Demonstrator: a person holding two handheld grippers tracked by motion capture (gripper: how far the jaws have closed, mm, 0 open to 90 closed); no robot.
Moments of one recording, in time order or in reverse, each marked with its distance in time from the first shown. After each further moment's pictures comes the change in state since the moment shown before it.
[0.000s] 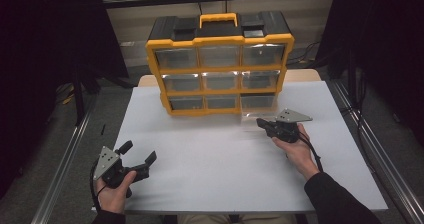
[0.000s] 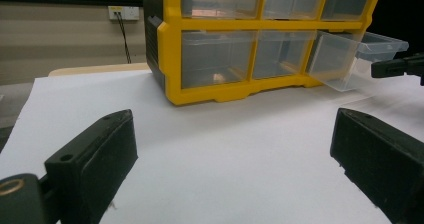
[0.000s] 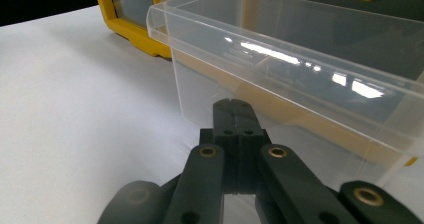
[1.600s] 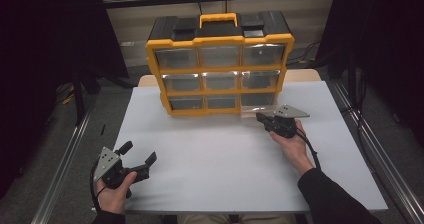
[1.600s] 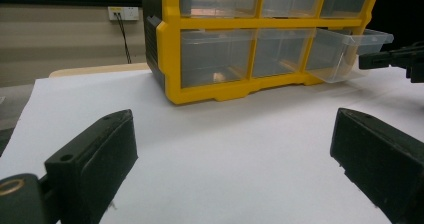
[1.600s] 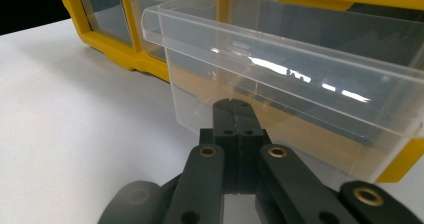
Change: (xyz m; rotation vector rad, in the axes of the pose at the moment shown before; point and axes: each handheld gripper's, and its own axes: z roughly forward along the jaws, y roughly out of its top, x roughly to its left) left arm -0.001 -0.001 -0.001 0.005 -0.002 0.014; right arm -0.007 0.004 0.015 -0.032 -0.060 0.038
